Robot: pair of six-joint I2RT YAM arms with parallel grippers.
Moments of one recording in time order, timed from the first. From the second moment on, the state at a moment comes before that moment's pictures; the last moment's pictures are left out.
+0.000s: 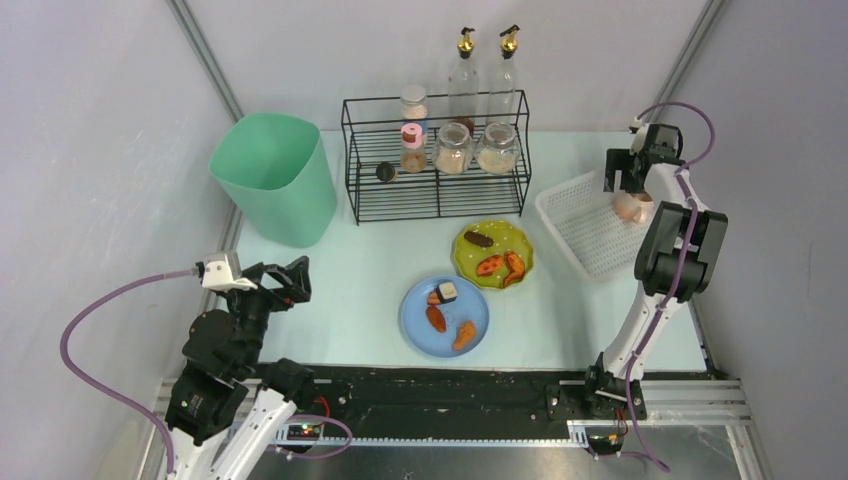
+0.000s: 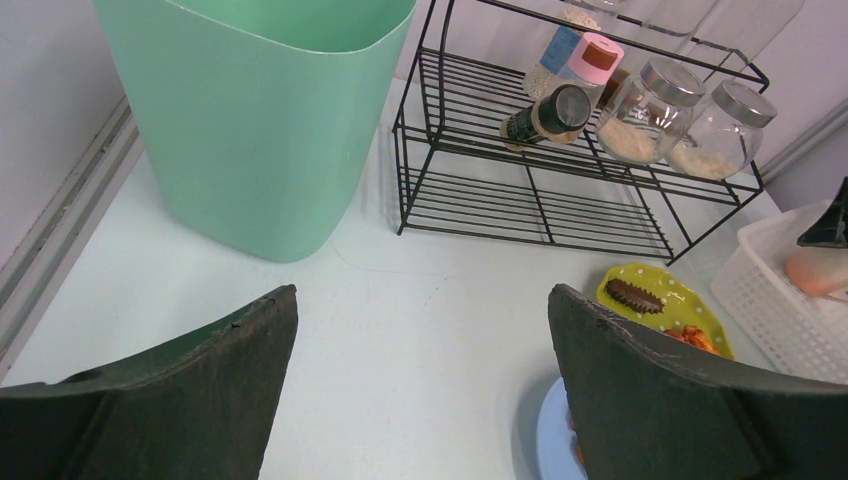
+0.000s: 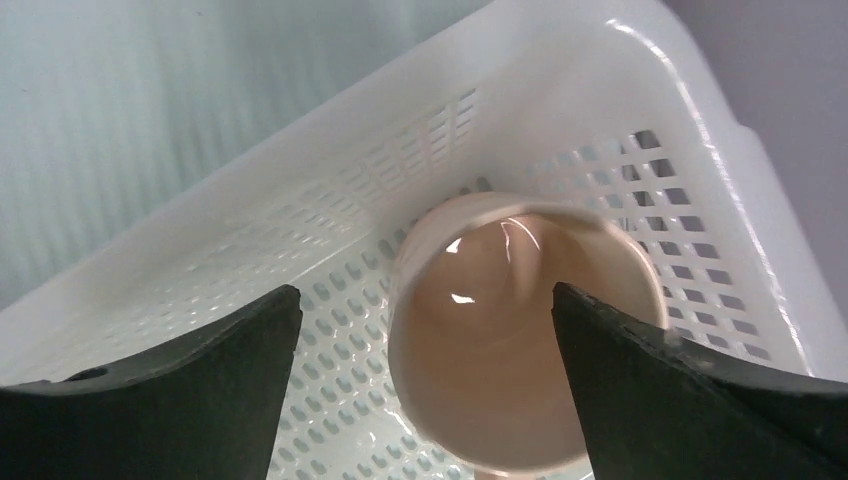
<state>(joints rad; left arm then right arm) -0.42 0.16 0.73 -0.61 -0.38 -0.31 -0.28 2.04 1.61 -0.39 -0.02 -0.19</state>
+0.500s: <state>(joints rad) -0.42 0.15 0.73 -0.61 -0.37 -0.31 -0.10 1.66 1.52 -0.30 0.12 -0.12</state>
